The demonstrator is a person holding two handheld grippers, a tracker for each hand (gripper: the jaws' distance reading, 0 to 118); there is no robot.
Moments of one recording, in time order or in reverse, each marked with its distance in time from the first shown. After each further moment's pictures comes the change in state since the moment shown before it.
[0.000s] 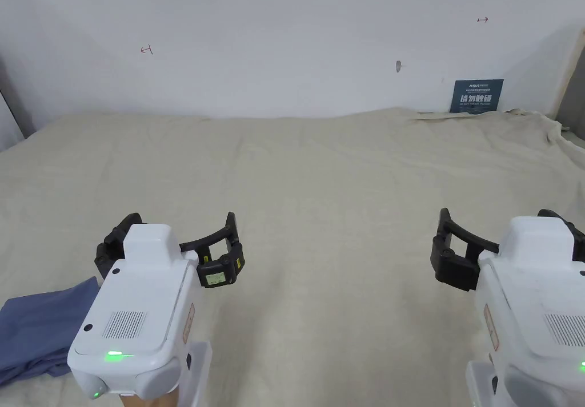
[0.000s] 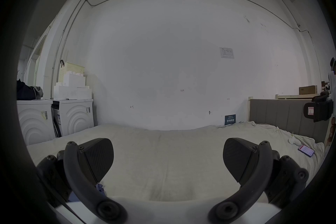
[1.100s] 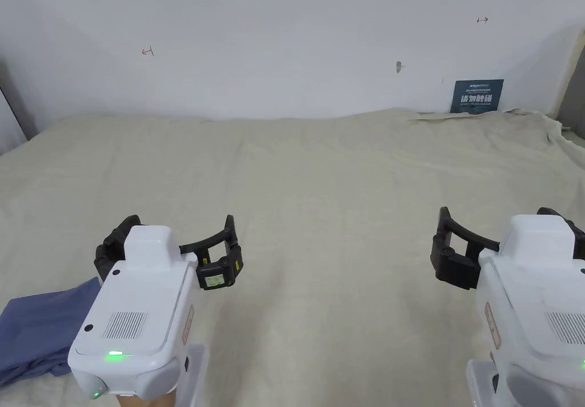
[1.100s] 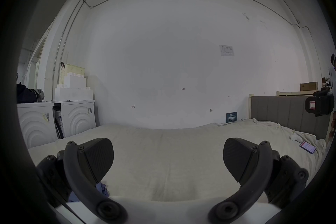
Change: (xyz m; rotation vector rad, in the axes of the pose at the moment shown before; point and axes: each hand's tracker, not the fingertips) left arm 0.001 -0.001 0.003 -0.012 0.008 -0.023; right arm 0.007 -0.002 -0.001 0.003 0.012 -0.008
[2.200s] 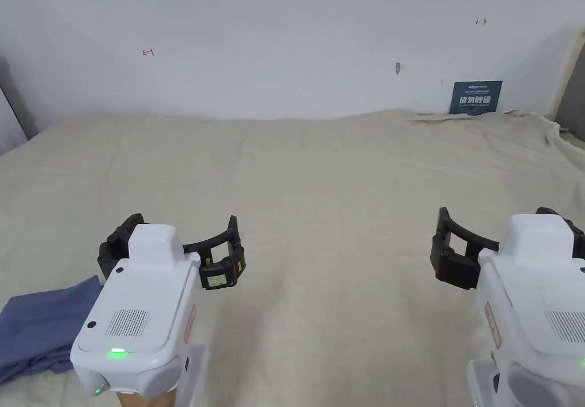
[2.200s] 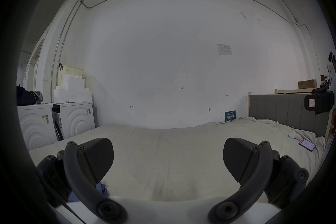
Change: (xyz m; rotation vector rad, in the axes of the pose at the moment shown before) left arm 0.003 0.001 0.004 -0.004 -0.014 -0.014; right arm 0.003 0.002 0.005 -0.003 0.008 0.006
